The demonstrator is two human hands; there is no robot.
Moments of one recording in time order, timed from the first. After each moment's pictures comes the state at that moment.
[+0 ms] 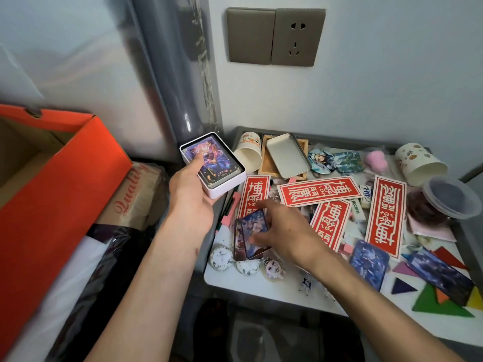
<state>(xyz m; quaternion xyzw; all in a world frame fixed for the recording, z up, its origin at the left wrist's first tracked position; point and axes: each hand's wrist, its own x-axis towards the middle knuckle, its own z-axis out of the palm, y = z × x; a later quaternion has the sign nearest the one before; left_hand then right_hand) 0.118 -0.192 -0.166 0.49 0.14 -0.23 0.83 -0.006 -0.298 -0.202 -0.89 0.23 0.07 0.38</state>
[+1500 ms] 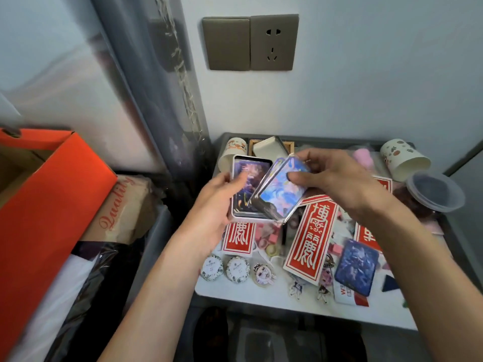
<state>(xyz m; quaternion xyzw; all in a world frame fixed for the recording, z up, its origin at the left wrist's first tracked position) 0.086 -0.213 -0.172 0.60 -0.05 -0.38 0.70 -0.023 -0.385 -0.142 -0.73 0.23 -0.09 0.64</state>
